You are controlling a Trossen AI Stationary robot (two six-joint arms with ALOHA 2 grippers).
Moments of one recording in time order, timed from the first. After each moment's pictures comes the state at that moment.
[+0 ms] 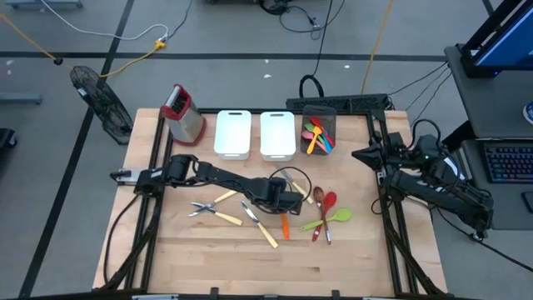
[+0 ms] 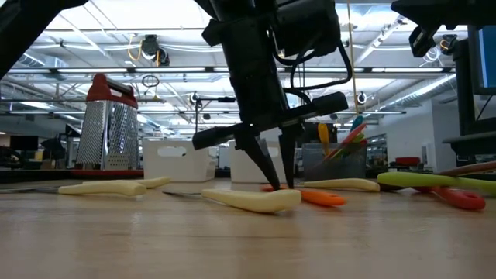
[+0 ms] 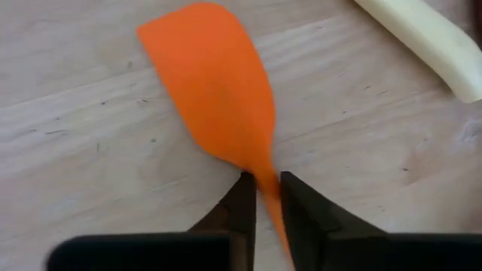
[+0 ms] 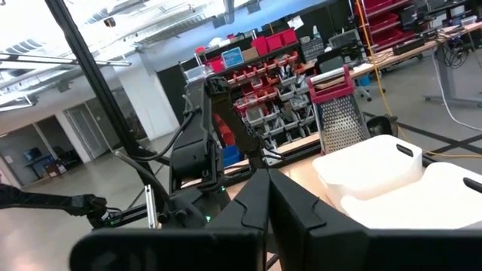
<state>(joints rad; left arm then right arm) -0.15 2.35 1.75 -0.80 -0.09 -1.45 -0.50 0.16 0.44 -0.17 -0.47 0.42</state>
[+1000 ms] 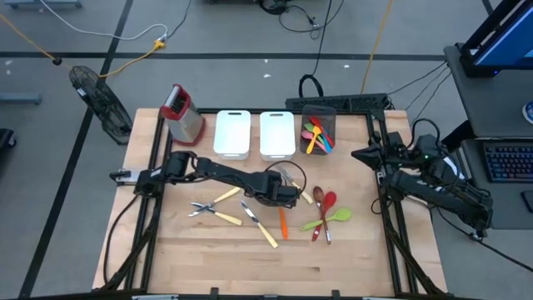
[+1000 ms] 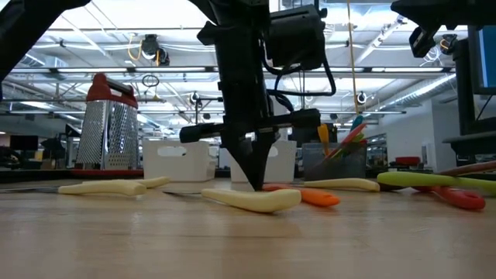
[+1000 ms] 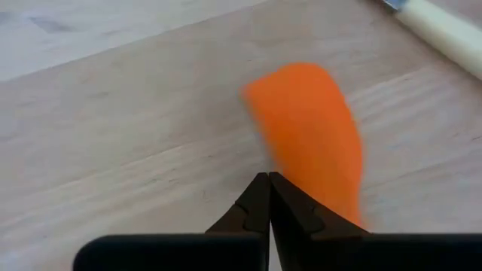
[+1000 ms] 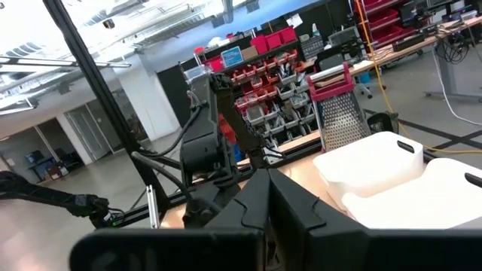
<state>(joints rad) -0.10 2.25 1.74 -0.93 -0.19 -1.38 -0.50 0.16 0.44 -0.17 -0.46 0.43</state>
